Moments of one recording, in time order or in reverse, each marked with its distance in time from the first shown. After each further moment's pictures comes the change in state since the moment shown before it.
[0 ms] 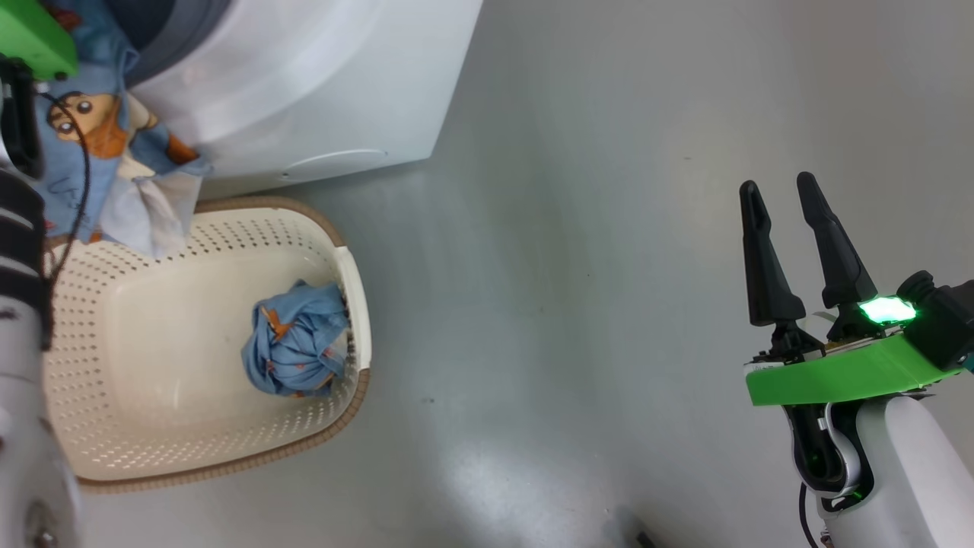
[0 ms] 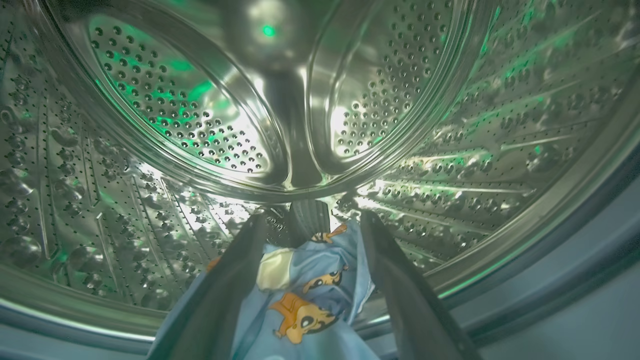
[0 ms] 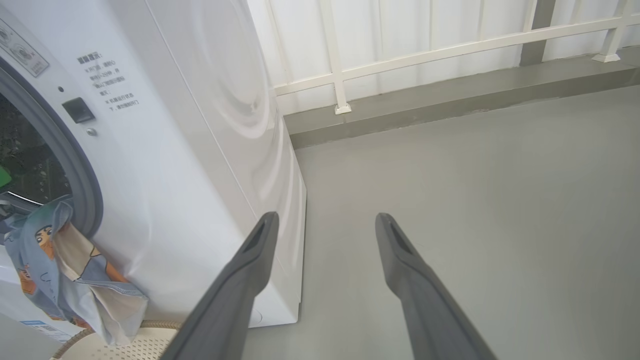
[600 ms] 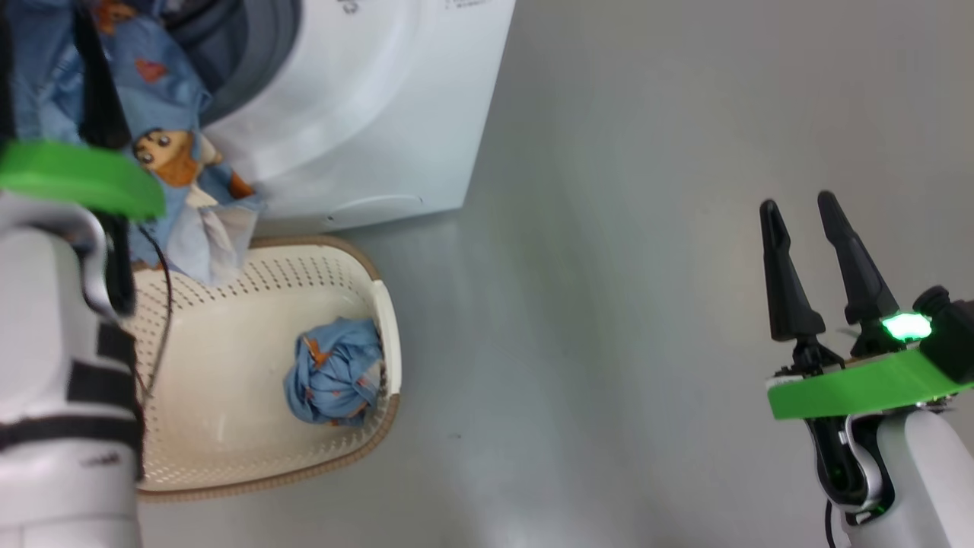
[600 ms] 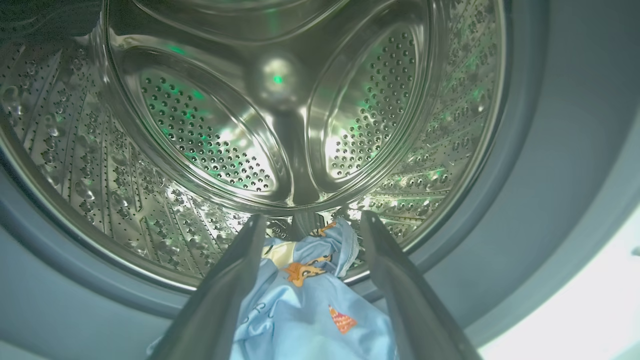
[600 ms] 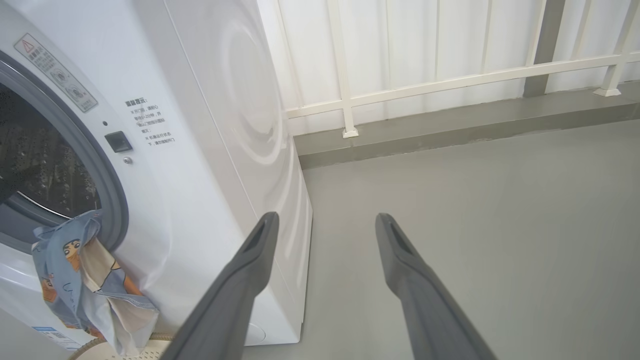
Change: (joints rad) left arm 0.411 -0.079 0.087 -0.427 0.007 -0.011 -0.004; right arm 0.032 -0.042 -0.019 0.011 -0.009 0.000 0.000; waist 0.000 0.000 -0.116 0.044
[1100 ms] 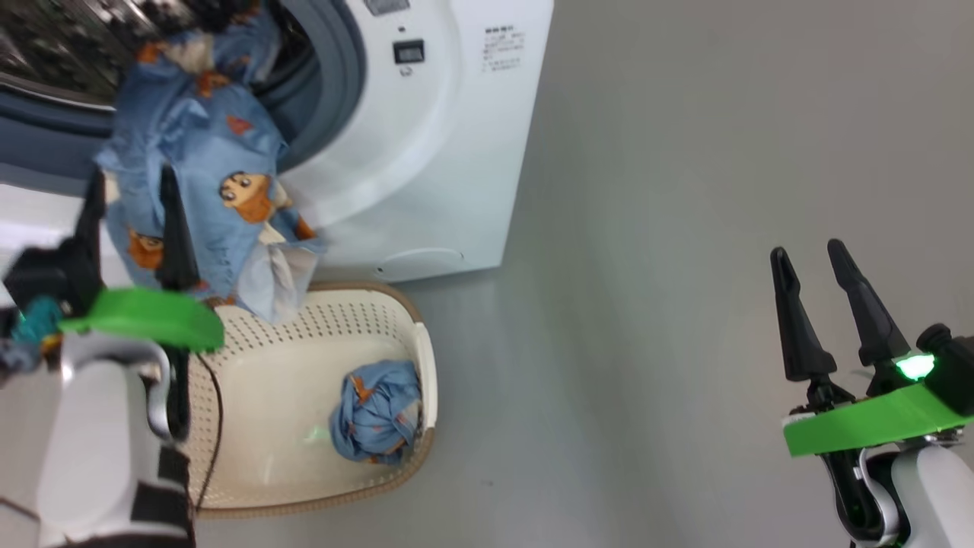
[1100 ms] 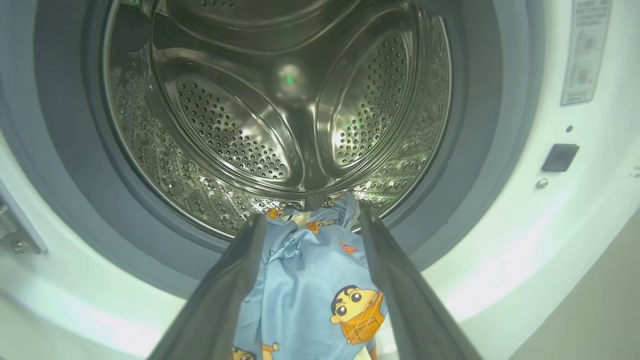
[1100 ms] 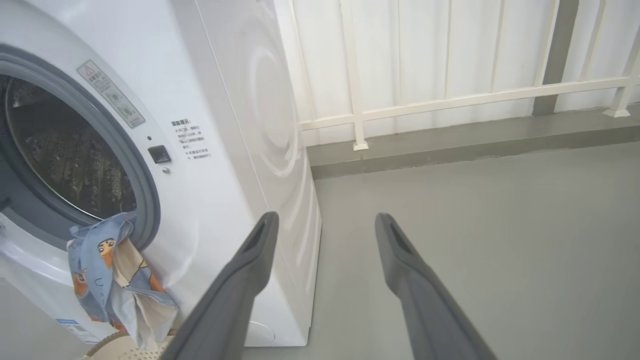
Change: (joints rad) left arm 0.292 -0.069 0.039 -0.146 0.050 -0.023 0.000; right arm 0.081 -0.040 -0.009 0.022 -0.004 0.000 0.000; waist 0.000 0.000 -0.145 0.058
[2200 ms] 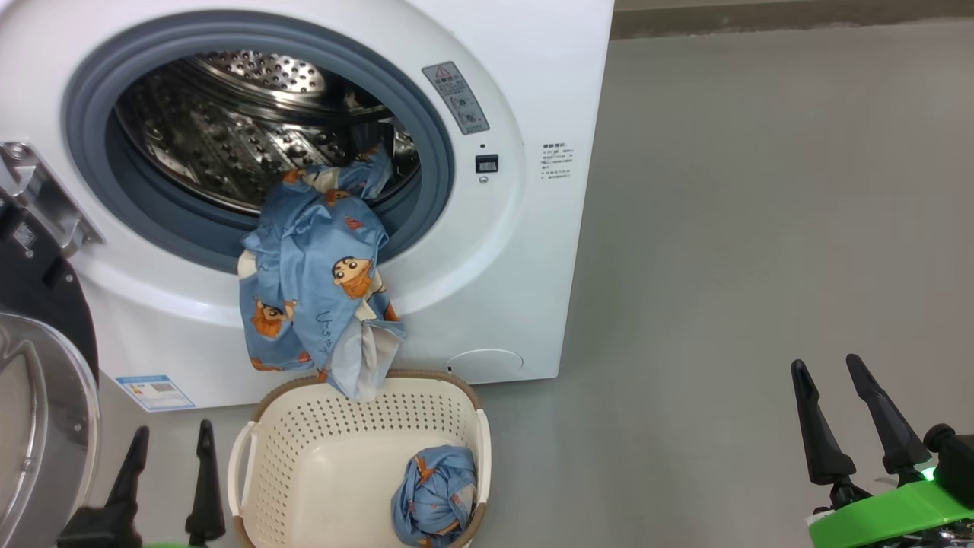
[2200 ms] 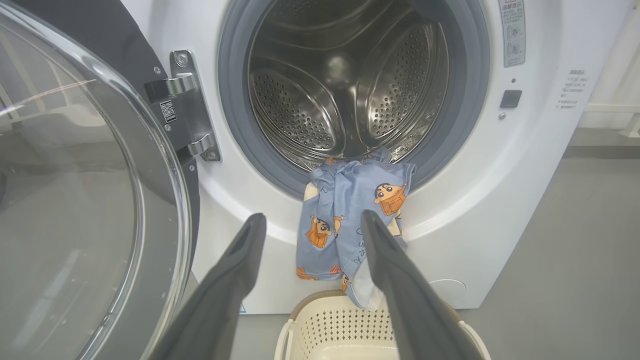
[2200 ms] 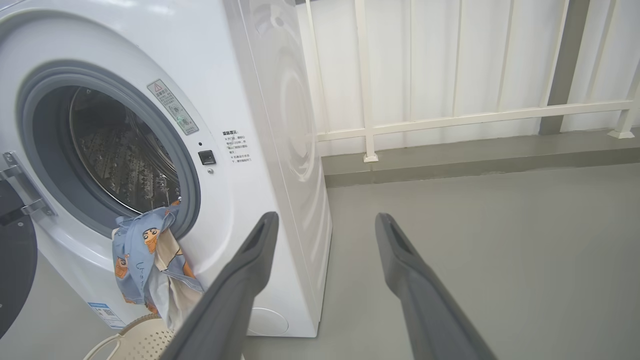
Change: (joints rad) left arm 0.590 -0.045 0.047 -0.293 0.034 -0.039 0.000; right arm 0.221 -0.025 -0.040 0.020 -0.031 0.000 0.000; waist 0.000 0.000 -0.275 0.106
